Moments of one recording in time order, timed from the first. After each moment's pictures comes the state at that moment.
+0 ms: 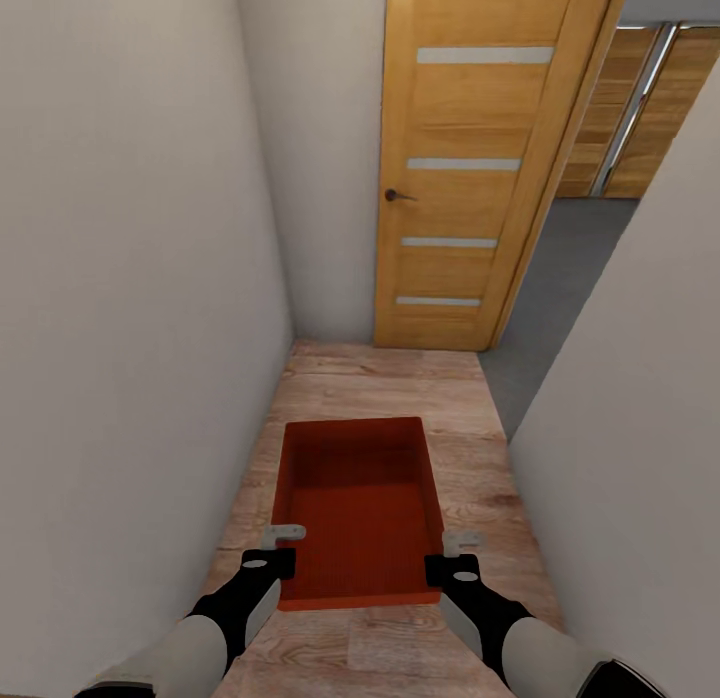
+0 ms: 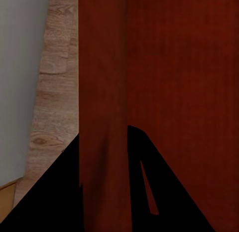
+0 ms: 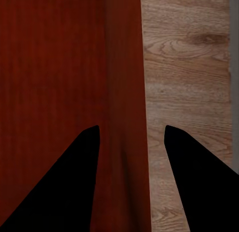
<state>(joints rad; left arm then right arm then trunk) -0.68 -0.14 0.01 -0.26 -0.03 0.10 0.23 -0.70 0.08 0.64 -0.19 -0.57 -0.01 -0.29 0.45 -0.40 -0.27</state>
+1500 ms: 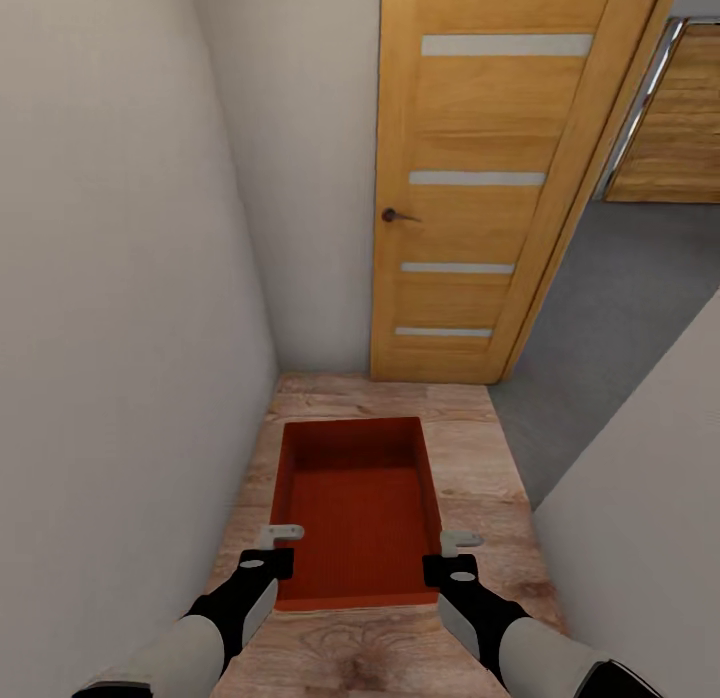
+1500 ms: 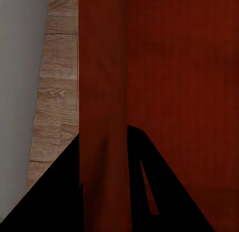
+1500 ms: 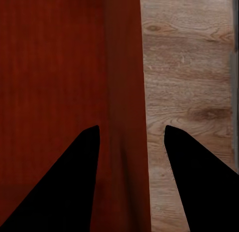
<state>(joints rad) -0.68 -0.13 0.01 -0.26 -0.03 0.10 0.21 -0.70 0.09 0.64 -0.19 -0.57 -0.01 -0.31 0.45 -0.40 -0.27</state>
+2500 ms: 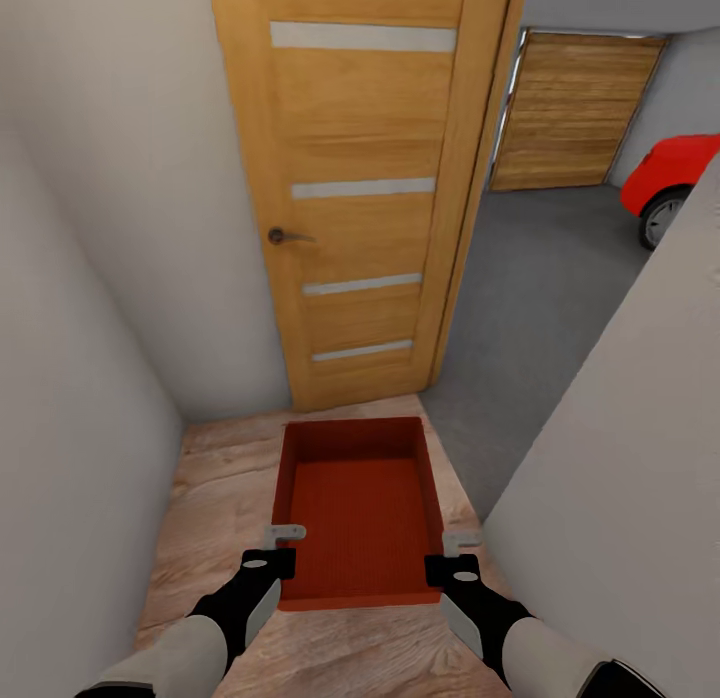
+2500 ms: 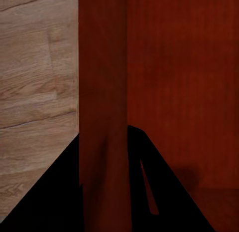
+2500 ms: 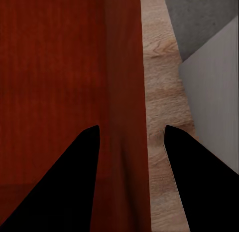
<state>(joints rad) -0.68 -0.14 0.01 -0.26 -0.03 0.10 0.23 -0.70 0.08 0.64 -0.19 -0.57 -0.01 -0.29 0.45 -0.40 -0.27</state>
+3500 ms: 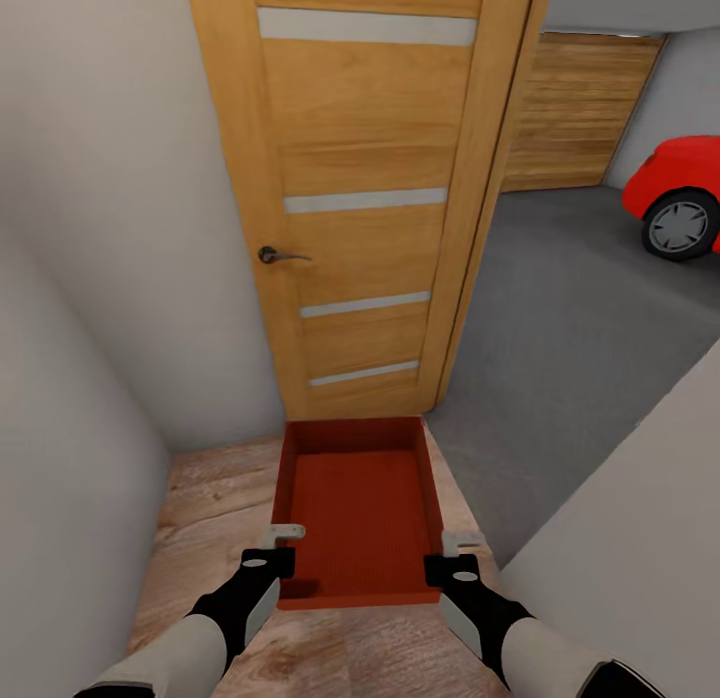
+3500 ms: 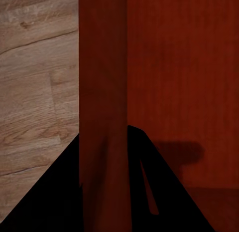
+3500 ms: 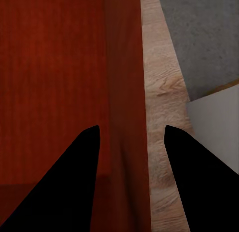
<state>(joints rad) -0.68 -0.14 0.01 -0.26 -0.03 0.11 0.22 -0.70 0.09 0.64 -0.19 -0.57 -0.01 -0.29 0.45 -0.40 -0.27</state>
